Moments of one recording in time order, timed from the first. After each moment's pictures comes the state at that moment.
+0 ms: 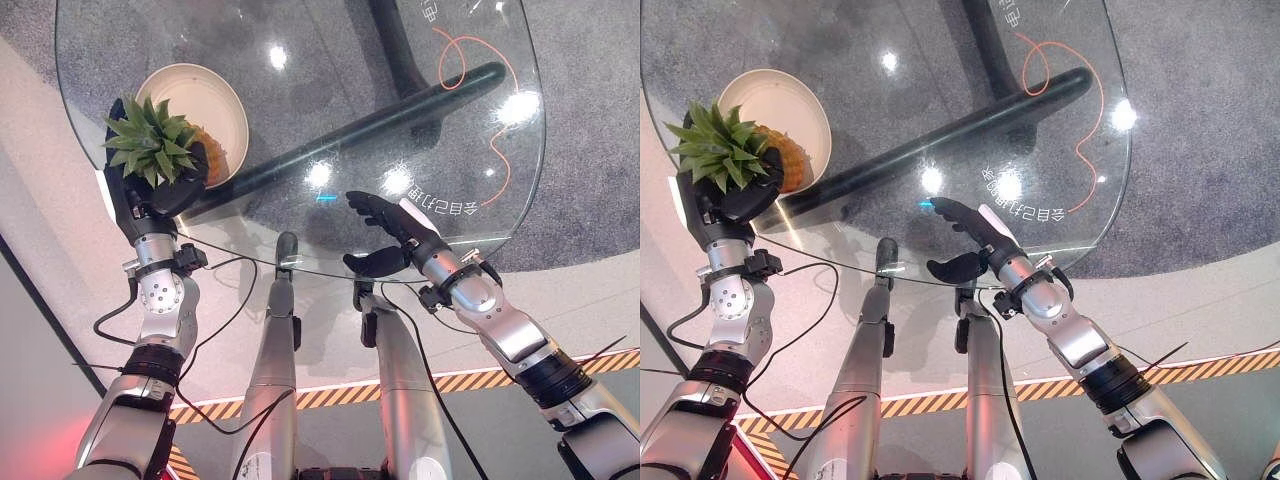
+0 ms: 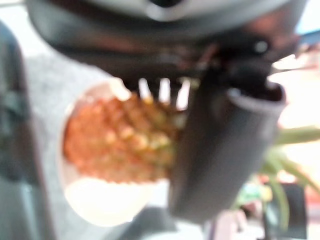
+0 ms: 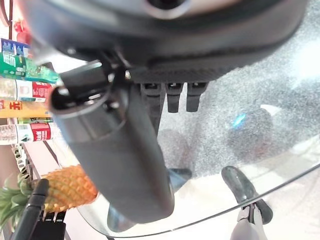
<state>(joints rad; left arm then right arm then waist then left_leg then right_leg) -0.53 0.52 -0.15 0.61 -0.61 -0.67 0.33 -0.50 -0.63 0.48 0.03 0.24 0.10 0.00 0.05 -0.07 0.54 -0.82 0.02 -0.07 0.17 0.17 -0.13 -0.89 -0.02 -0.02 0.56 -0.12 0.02</state>
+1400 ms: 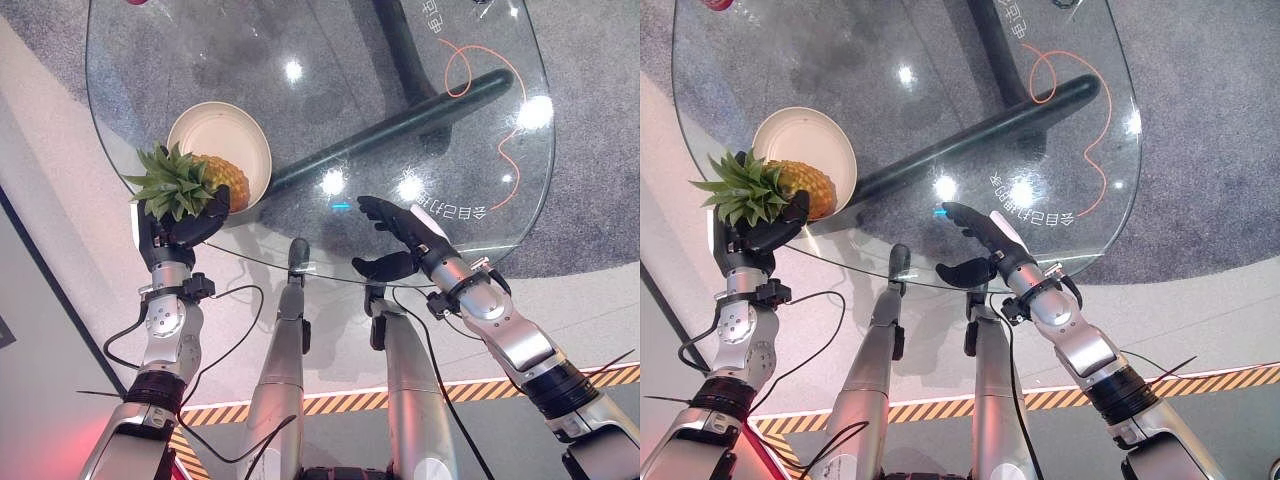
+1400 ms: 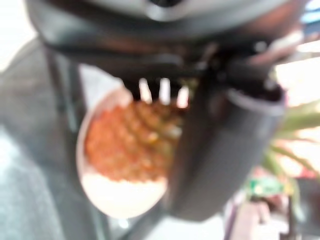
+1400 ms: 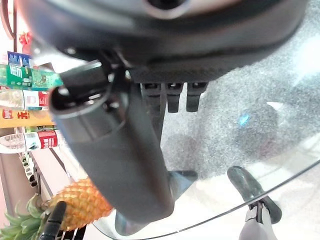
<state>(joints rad) -0.39 0.49 -0.13 0.51 -0.69 -0.53 0.17 -0.43 -0.64 0.43 0.01 0.23 0.09 0.01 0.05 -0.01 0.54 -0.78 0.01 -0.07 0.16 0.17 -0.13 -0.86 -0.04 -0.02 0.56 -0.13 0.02</state>
